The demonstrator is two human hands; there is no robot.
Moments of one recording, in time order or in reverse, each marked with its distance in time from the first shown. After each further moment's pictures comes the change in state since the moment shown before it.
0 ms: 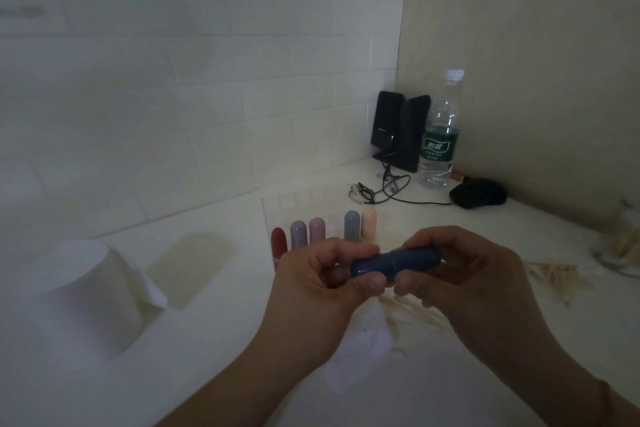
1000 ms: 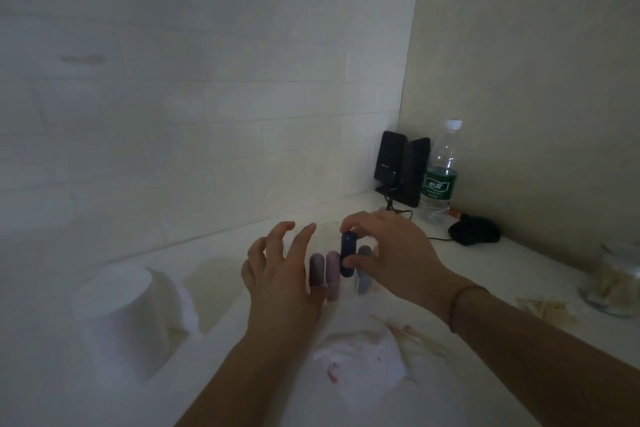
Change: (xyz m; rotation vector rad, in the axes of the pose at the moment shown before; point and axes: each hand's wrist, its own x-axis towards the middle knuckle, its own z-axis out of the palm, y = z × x) left_hand 0.045 -0.050 -0.043 0.909 0.336 0.146; right_hand 0.094 0.008 0.048 -0.920 -0.236 -0.317
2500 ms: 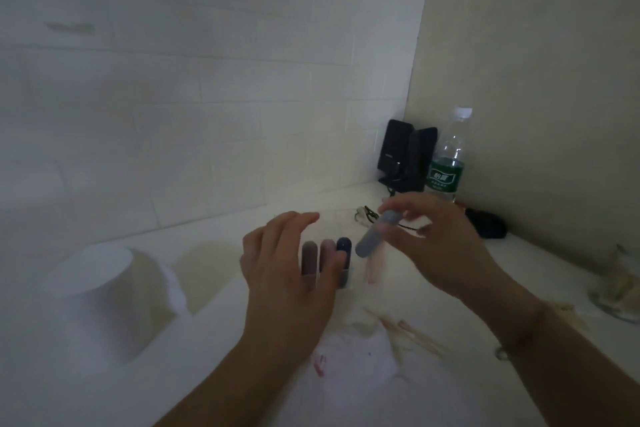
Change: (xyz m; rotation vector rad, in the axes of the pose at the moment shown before) left_hand -0.018 0.027 -0.013 -0.291 0.203 0.050; right_hand -0.020 0.019 -0.027 0.382 0.147 0.157
